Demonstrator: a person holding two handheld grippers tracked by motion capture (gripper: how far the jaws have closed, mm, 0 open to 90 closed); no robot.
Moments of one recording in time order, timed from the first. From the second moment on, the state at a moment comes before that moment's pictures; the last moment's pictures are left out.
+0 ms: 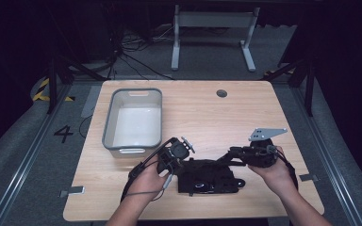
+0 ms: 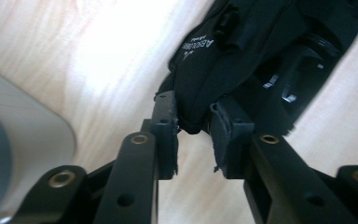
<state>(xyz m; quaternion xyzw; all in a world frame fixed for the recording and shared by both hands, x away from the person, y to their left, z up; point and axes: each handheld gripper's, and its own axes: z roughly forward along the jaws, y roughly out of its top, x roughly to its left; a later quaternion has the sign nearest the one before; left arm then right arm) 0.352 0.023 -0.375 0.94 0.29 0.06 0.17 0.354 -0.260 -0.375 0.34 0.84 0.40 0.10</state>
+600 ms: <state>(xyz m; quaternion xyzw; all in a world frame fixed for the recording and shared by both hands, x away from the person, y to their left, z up) 0.344 0.030 -0.379 0.95 0.26 -0.07 0.16 0.310 -0.266 -0.404 0.32 0.88 0.36 0.02</state>
